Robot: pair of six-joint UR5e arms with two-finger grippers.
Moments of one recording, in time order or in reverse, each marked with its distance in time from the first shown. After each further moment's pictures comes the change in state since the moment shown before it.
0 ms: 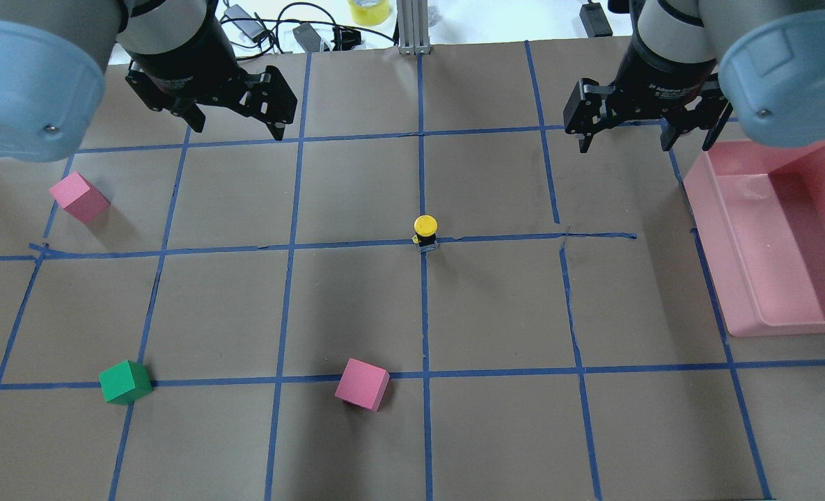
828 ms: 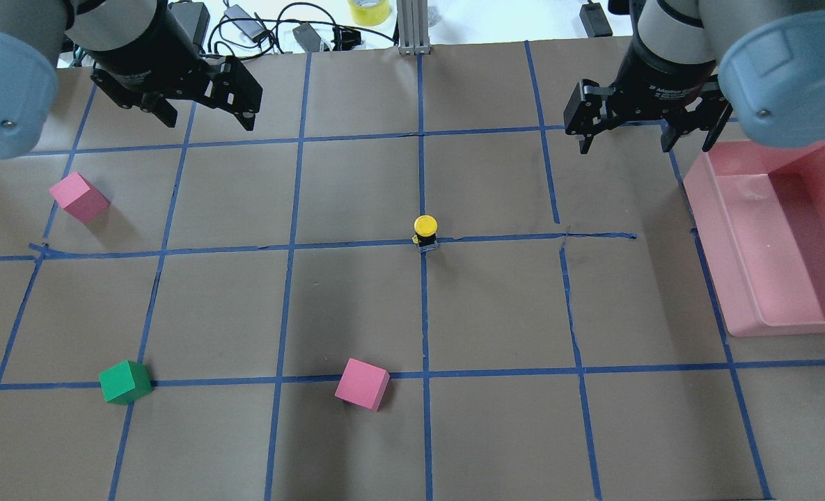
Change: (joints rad) left arm 0.053 0.023 -0.014 -0.018 -0.033 0.014; right arm 0.001 0.000 0.001 0.002 -0.001 0.000
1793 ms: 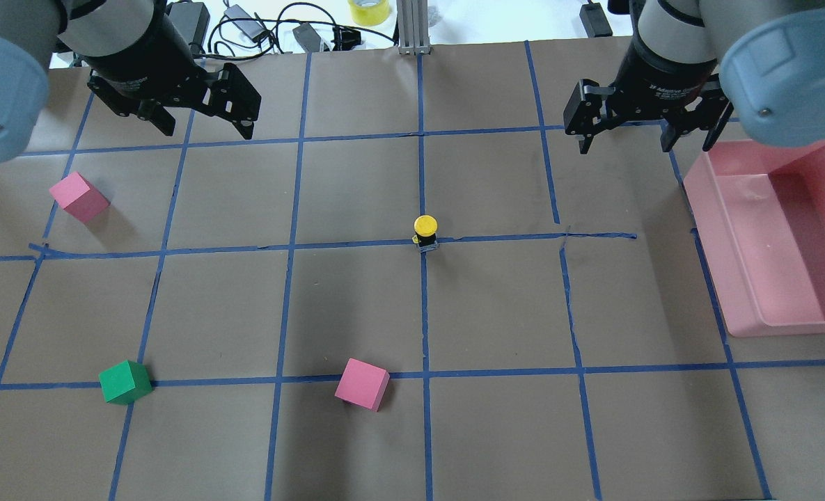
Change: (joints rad) left arm 0.000 0.011 -0.004 -0.026 -0.002 0.002; right arm 0.000 0.000 -0.004 0.009 0.011 -0.002
